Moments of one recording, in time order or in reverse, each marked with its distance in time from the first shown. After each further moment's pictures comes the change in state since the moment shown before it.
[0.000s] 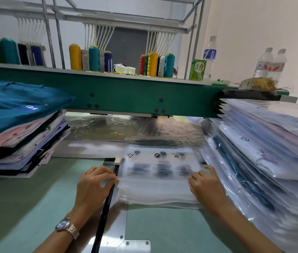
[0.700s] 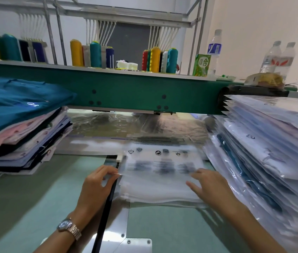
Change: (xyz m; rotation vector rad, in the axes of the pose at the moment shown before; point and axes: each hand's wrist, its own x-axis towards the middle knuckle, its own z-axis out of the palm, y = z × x) left_hand -0.006 0.008 0.003 -0.228 -0.079 -0.160; right_hand 0.004 0.008 0.000 0.404 -0.185 0.119
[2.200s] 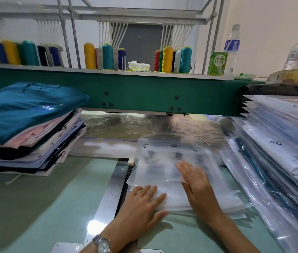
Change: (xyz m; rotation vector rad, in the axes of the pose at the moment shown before) left_hand -0.017 0.063 0.041 0.553 -0.747 0.228; right_hand 0.026 -0.045 0.052 0.488 0.413 -0.240
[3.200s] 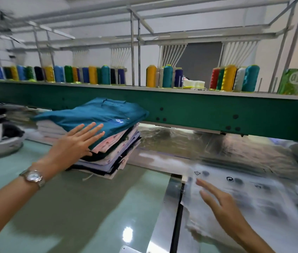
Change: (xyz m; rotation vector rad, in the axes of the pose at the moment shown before) left_hand -0.165 -0.278 -0.189 0.708 0.234 -0.287; right_hand 0.065 -0.091 0.025 0.624 -0.312 0.307
